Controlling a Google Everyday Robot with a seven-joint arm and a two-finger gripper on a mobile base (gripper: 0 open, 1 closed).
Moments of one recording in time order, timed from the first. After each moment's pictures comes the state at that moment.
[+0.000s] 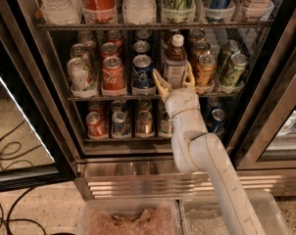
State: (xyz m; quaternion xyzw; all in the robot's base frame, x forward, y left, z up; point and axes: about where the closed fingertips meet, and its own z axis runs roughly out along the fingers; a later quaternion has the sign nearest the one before) arm 0.665 -0.093 0.856 -0.12 0.56 0.00 0.82
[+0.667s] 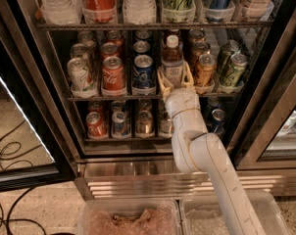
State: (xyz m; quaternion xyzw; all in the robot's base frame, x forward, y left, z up) arm 0.665 -0.093 0.856 -0.12 0.56 0.00 0.82
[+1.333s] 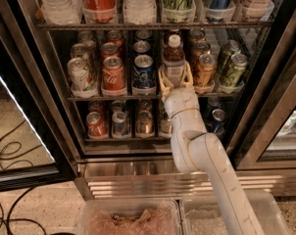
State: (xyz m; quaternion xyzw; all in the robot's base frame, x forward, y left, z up) arm 0.665 -0.093 0.858 -0.12 0.56 0.00 0.82
